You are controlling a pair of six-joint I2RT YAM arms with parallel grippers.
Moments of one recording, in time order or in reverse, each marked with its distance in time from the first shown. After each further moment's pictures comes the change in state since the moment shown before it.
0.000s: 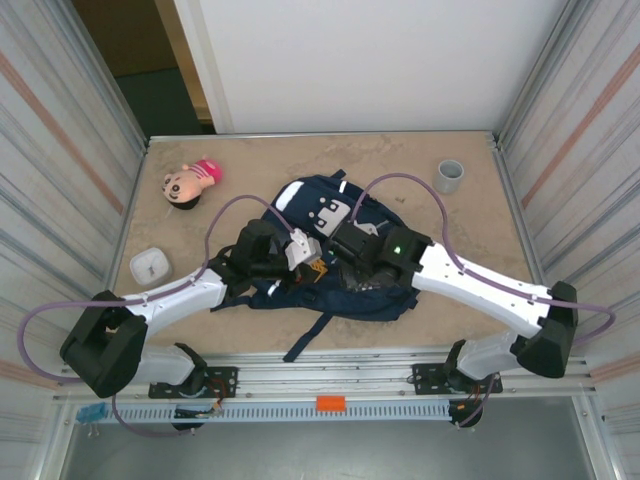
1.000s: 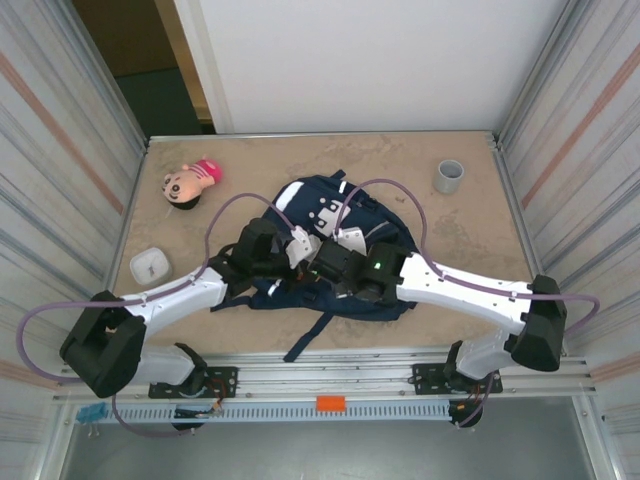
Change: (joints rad) left arm -0.008 0.000 0.031 -0.058 -0.039 -0.021; right arm 0.054 0.066 -0.046 0.090 0.150 0.003
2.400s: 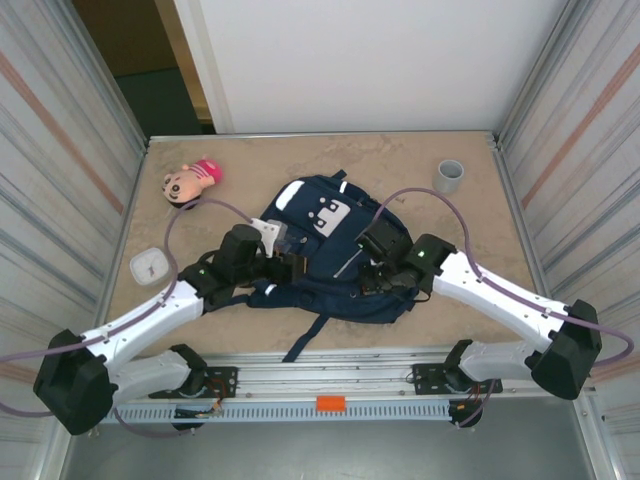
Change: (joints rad) left arm 0.013 -0.232 -0.020 -0.304 -0.441 -0.724; right arm -0.249 -0.186 -0.206 0.074 -0.394 -0.148
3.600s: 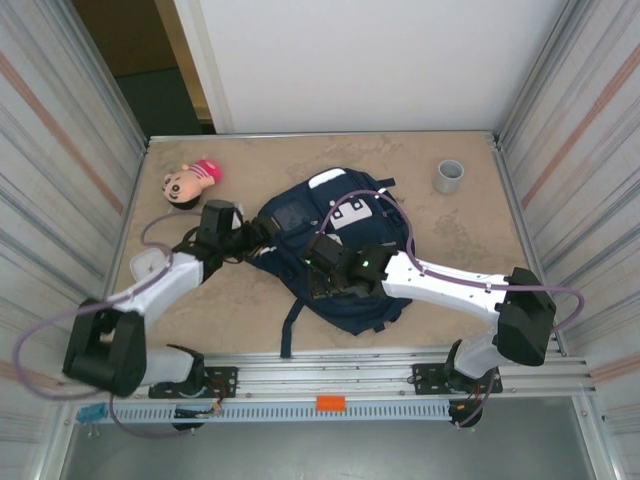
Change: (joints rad) left arm 0.332 0.155 0.034 0.100 0.204 -0.533; right arm 0.202 0.266 0.114 0.273 0.093 0.142
